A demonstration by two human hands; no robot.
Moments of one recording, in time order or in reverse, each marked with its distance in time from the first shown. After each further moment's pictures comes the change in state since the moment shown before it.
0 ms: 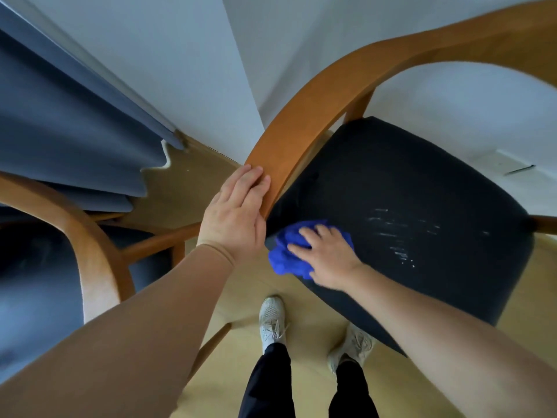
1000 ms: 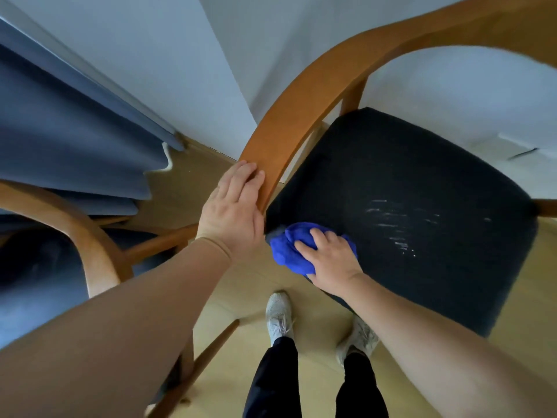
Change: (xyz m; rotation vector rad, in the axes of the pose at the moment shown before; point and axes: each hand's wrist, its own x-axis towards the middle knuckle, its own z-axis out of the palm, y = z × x) left_hand 0.004 0.004 -0.004 0.101 -0.033 0.004; right_hand -0.018 -0.016 0.023 0.064 0.018 0.211
